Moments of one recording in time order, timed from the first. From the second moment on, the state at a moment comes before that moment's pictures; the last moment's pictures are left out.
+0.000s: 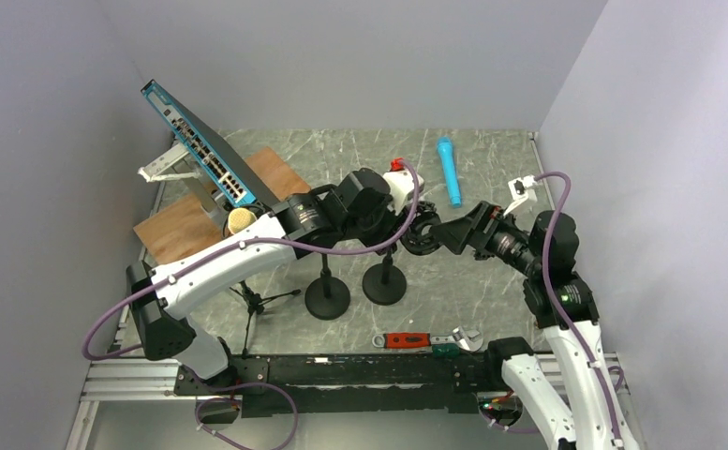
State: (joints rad) left arm -1.05 1.54 1.59 -0.69 -0.10 -0.13; right arm 0.13 0.63 0.83 -0.46 -0.54 0.64
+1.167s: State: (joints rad) left arm -1.02 1.80 2.05 -1.11 -0.04 0.00; right arm 0.23 0.77 0.81 -0.37 -0.61 0.64
